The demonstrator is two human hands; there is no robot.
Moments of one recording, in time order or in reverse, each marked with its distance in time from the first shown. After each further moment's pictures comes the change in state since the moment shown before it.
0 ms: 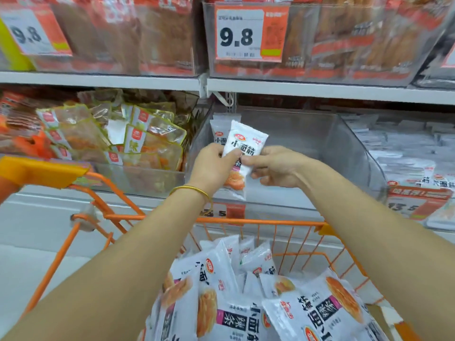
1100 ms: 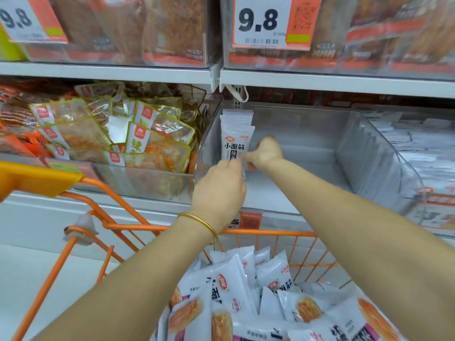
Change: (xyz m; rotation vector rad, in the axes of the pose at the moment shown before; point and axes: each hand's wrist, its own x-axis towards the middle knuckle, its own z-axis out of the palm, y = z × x) left_hand -0.007 -0.030 0.004 0.663 -0.095 0.207; right_hand 0.097 -0.001 0.030 -0.384 0.529 -0.121
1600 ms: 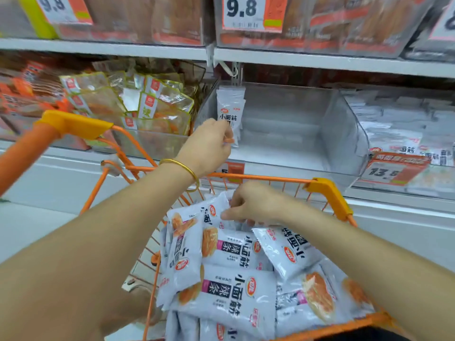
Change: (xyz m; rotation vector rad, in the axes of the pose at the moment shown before) left_hand -0.041 0.014 -0.043 -0.116 0.005 0.066; right_hand -0.206 0.029 -0.042 -0.586 -0.670 -0.277
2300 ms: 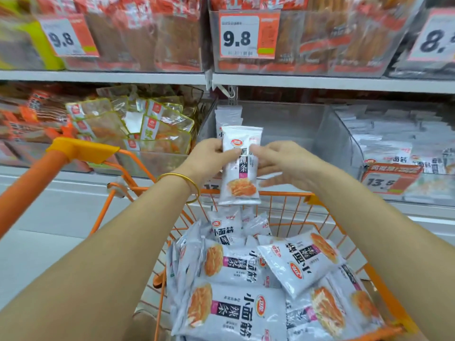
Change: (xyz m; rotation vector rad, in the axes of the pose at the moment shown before) left_hand 0.000 0.003 -0.008 -0.733 -0.102 -0.239; right_hand -0.005 0.016 -0.070 0.936 0.326 0.030
